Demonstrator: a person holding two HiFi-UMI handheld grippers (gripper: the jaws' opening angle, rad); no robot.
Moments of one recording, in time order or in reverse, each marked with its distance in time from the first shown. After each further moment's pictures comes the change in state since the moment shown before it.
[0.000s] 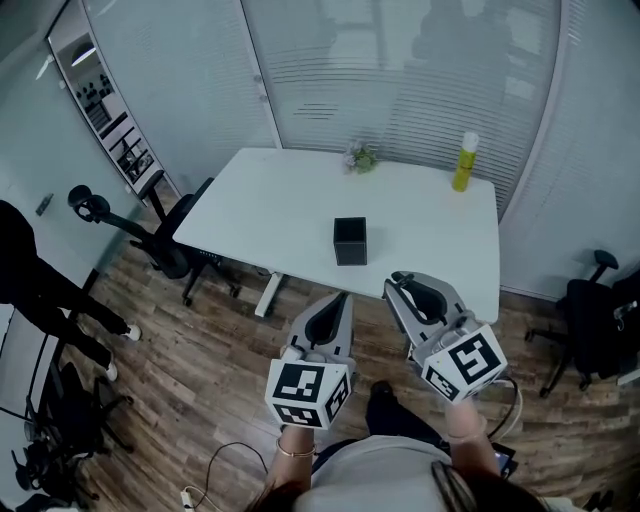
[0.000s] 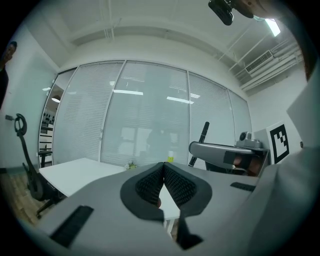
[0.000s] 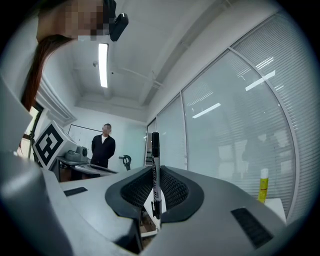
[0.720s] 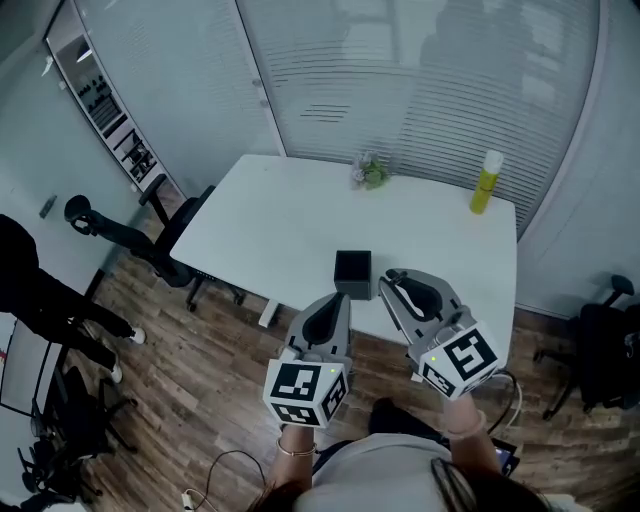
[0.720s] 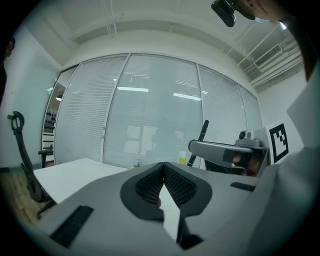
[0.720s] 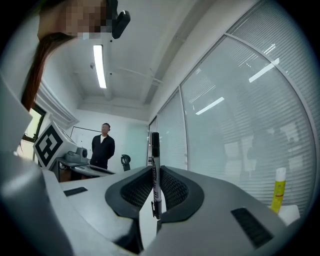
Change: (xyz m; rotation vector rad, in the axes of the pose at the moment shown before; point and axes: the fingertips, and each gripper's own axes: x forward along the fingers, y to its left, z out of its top) left arm 0.116 0.057 0.003 -0.019 0.023 0.072; right arm 0.092 -0.096 -0.021 0.021 0.005 0.077
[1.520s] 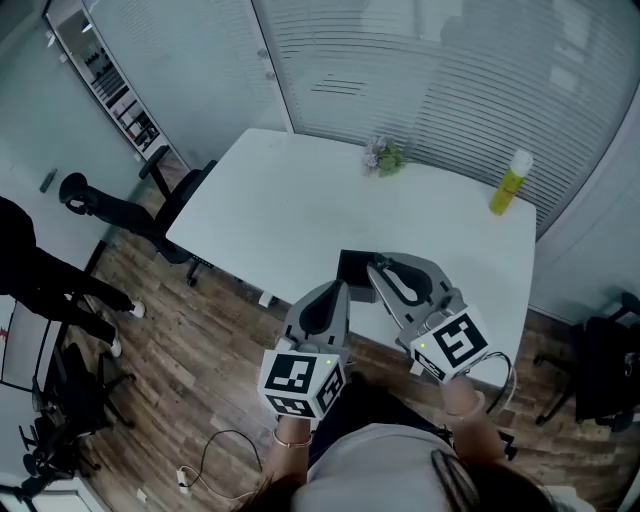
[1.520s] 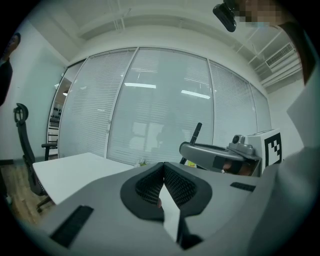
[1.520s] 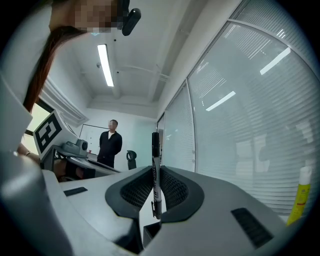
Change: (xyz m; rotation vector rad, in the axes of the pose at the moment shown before) left arm 0.054 0.040 -0.013 -0.054 0.026 0.060; right arm 0.071 -0.035 -0.035 -0.040 0.018 0.125
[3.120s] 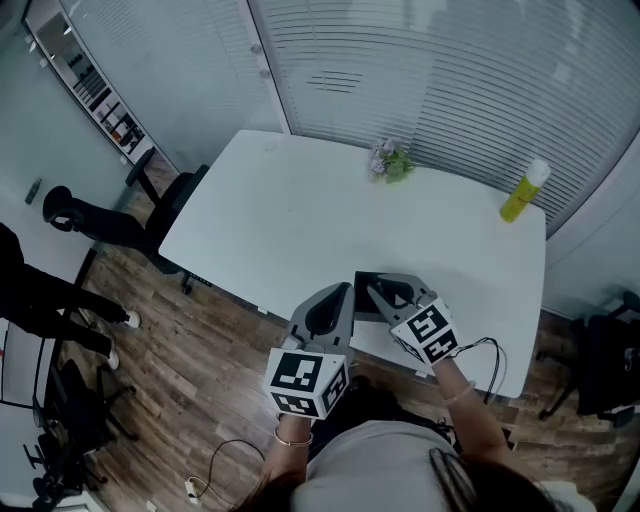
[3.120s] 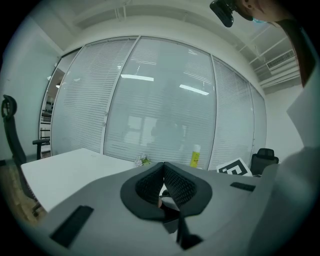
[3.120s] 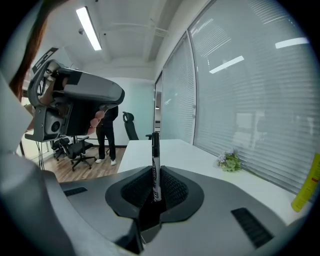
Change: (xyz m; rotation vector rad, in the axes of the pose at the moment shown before) left arm 0.050 0.054 -0.010 -0.003 0.068 -0.075; right arm 0.069 -0.025 -0.175 0.049 0.448 0.010
